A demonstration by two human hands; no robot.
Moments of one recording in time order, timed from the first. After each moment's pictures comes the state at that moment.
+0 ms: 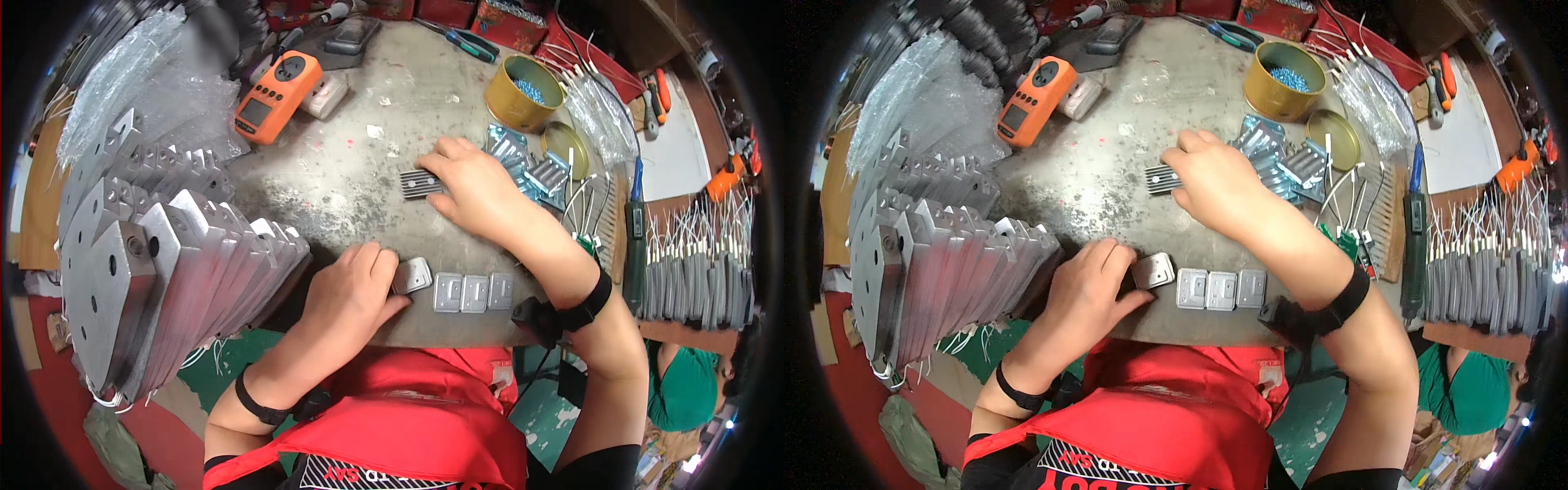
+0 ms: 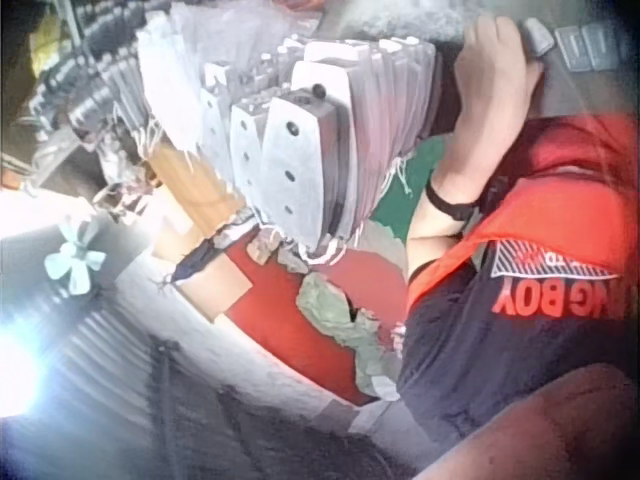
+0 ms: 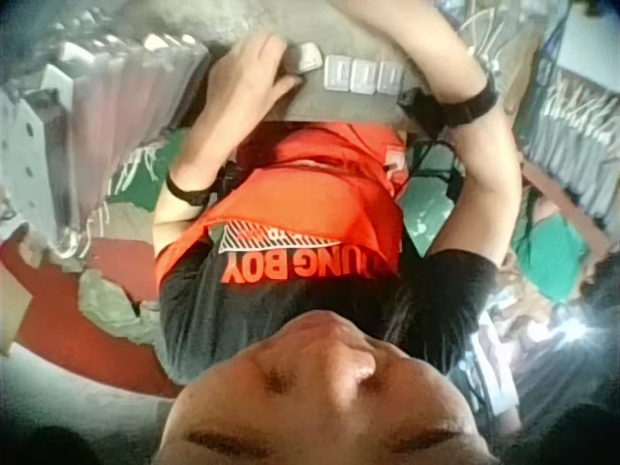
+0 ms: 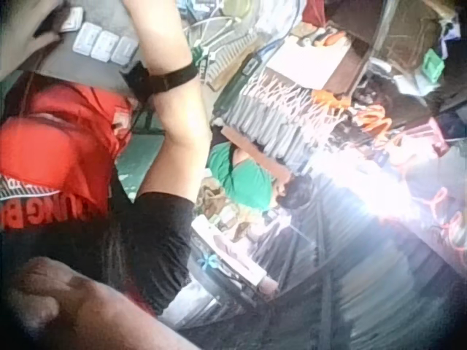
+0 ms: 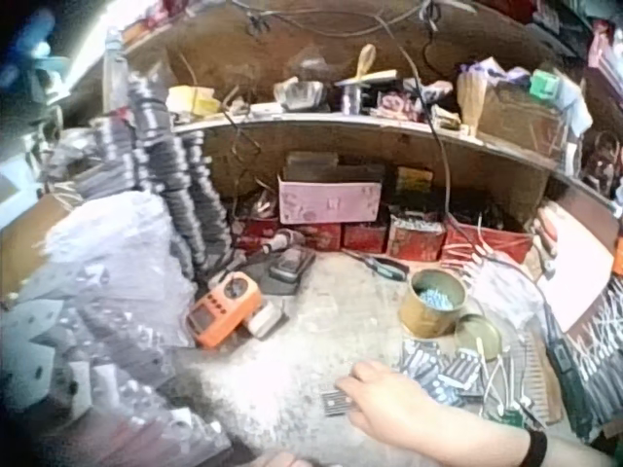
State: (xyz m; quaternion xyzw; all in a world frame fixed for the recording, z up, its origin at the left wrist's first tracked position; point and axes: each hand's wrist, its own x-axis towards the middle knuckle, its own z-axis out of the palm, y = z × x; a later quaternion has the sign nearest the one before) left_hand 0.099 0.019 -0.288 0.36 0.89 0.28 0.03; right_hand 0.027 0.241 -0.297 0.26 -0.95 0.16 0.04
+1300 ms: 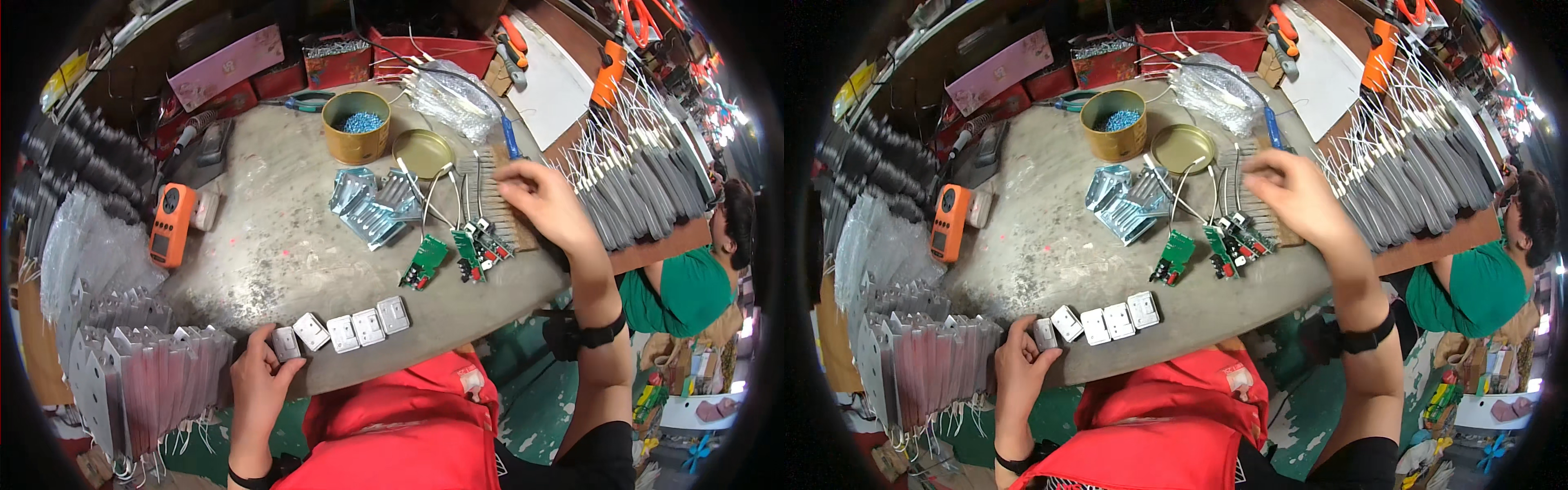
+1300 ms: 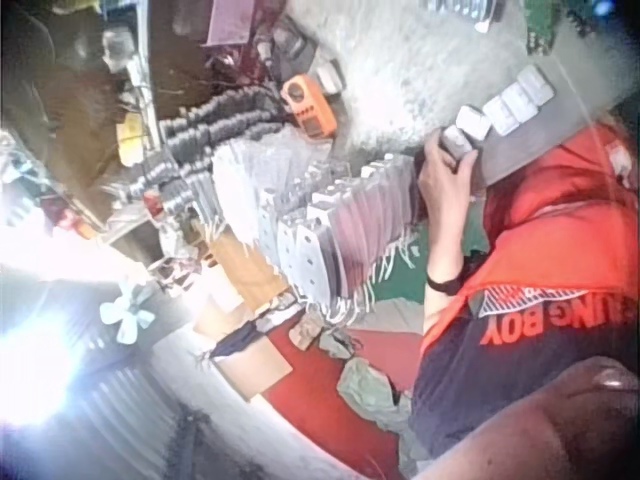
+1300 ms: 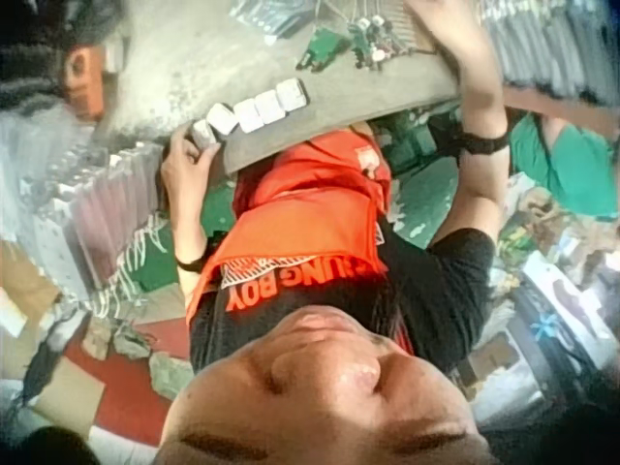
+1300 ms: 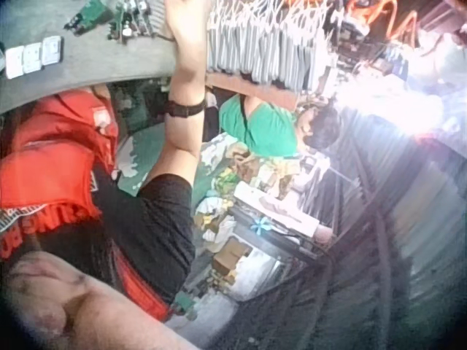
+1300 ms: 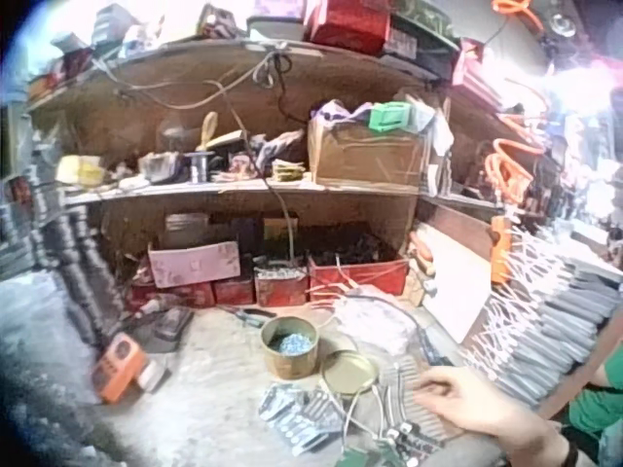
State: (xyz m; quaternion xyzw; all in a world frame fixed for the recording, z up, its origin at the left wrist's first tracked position) left_hand 0.117 0.009 -0.291 0.15 0.92 0.34 0.11; right_hand 0.155 0.432 -0.215 -0.16 -0.90 0.39 0.10
